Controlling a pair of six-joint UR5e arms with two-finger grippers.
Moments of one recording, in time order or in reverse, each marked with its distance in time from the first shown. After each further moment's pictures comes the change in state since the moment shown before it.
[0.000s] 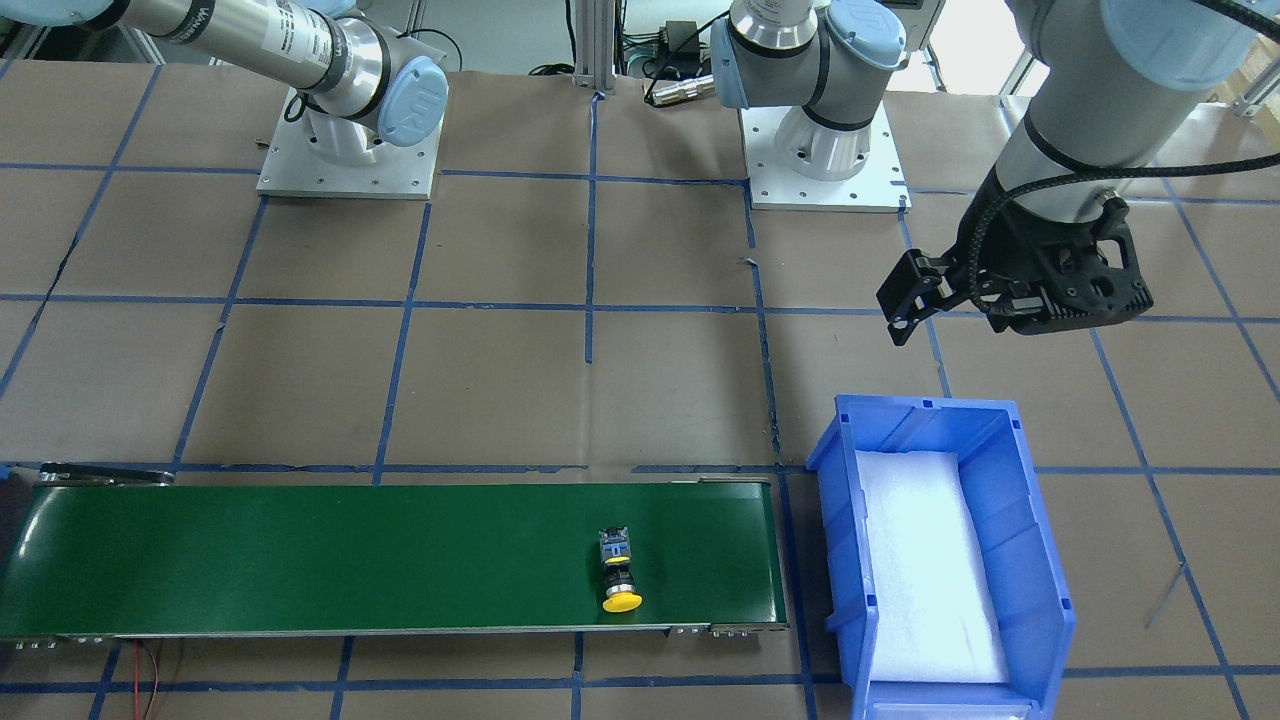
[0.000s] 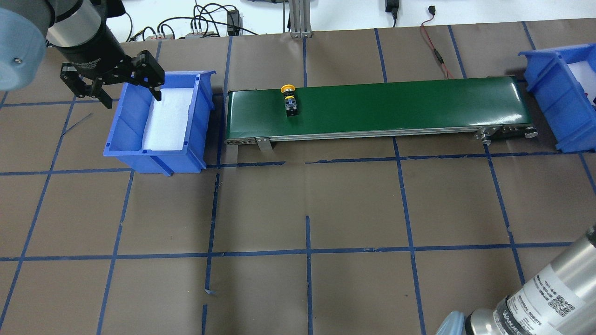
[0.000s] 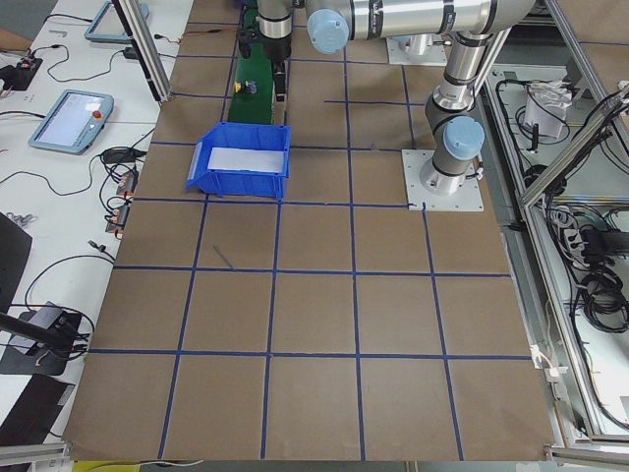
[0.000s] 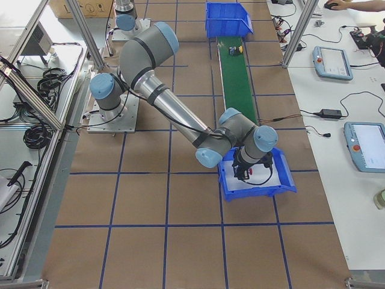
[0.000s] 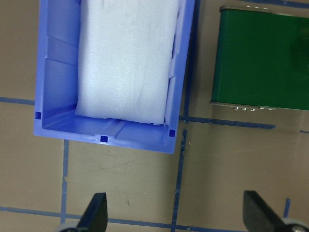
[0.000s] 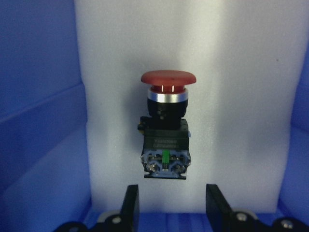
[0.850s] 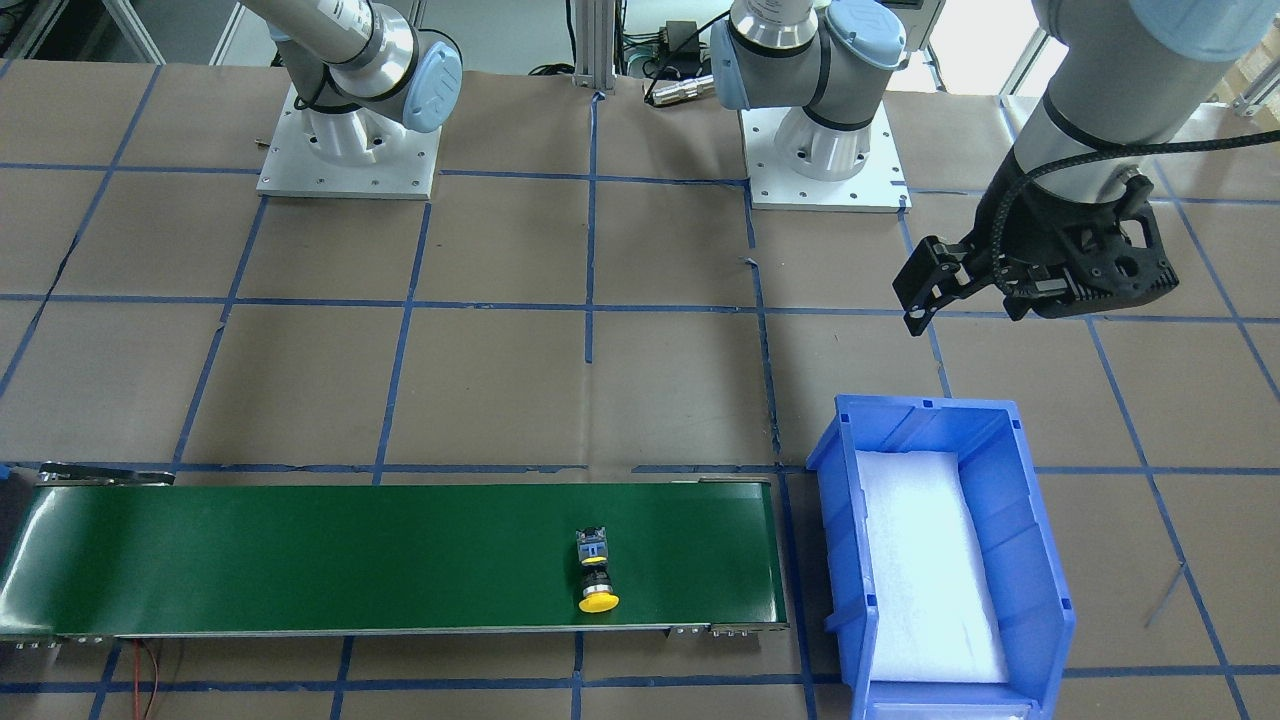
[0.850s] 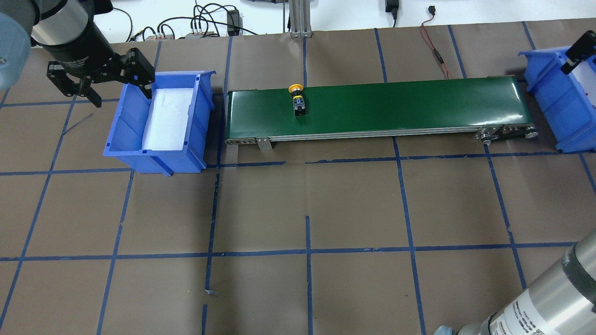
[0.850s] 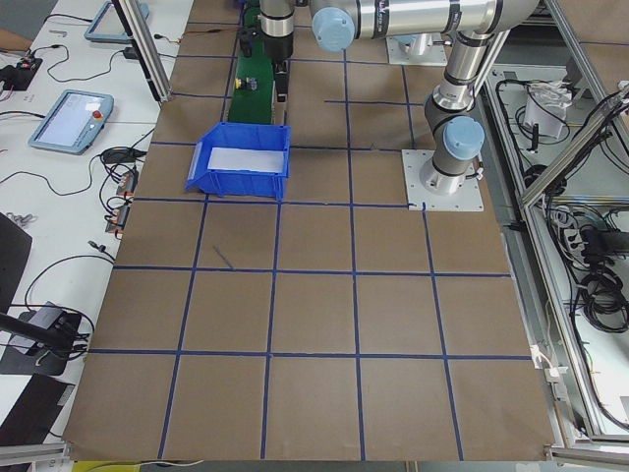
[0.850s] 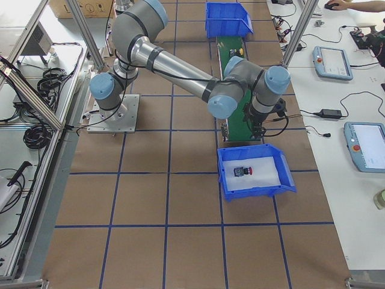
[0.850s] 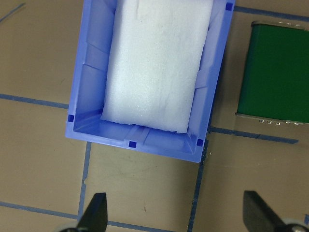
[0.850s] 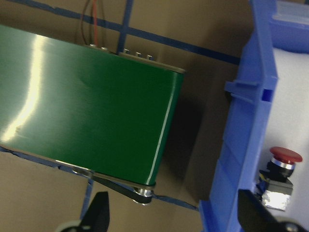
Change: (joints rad) left arm 0.007 0.015 0.005 -0.015 0.006 -0.001; right arm 0.215 -0.156 -0.041 0.151 0.097 0.022
